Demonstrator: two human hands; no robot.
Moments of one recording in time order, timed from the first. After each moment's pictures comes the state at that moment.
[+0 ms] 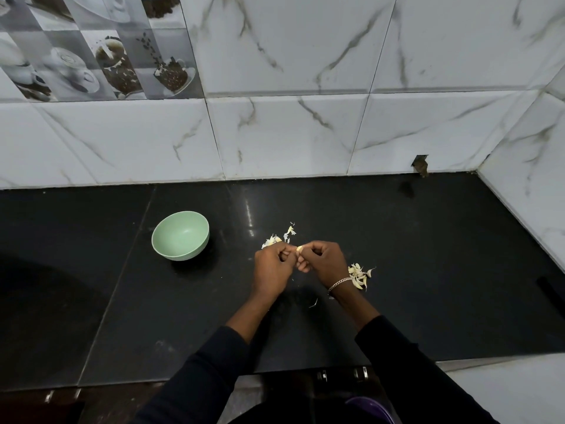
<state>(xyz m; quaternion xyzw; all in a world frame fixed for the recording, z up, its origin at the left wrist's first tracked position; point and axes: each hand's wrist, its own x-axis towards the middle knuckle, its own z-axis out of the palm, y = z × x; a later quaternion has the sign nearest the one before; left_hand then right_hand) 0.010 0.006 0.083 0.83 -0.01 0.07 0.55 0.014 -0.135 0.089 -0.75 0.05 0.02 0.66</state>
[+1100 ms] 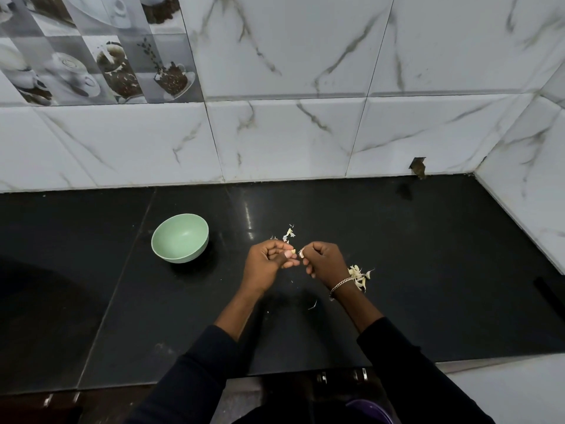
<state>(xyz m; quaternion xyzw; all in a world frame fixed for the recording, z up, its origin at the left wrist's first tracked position) 0.015 0.022 0.093 0.68 0.00 -0.06 0.73 0.013 -0.137 0.099 -0.76 0.08 0.04 0.64</state>
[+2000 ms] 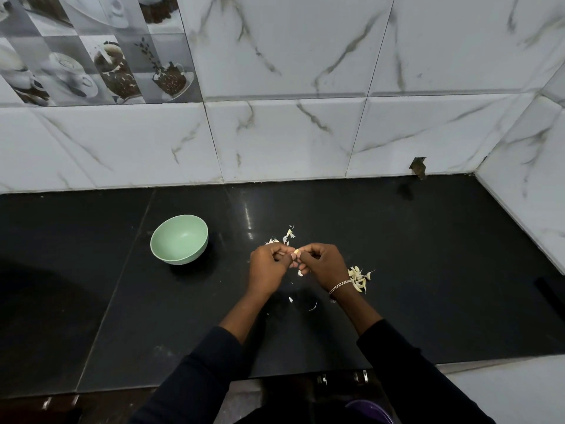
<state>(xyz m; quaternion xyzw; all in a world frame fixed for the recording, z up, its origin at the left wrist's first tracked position) 0.012 0.012 0.102 0.80 0.01 0.00 0.59 0.014 -0.139 0.092 -0.78 0.04 0.03 0.62</state>
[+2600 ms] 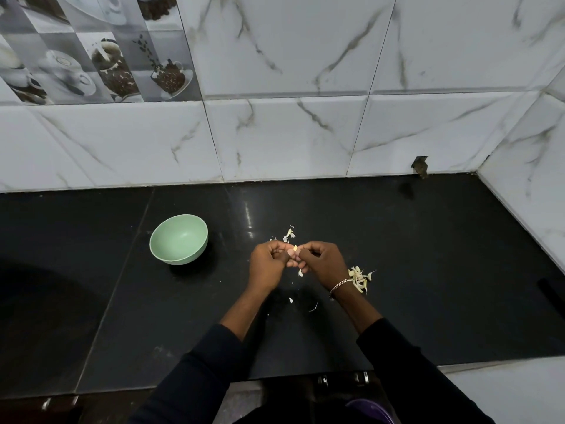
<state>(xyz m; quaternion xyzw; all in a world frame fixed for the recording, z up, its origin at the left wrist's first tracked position) 0.019 0.012 0.103 0.76 0.04 -0.04 0.65 0.022 -0.137 0.090 -0.77 0.05 0.03 0.64</state>
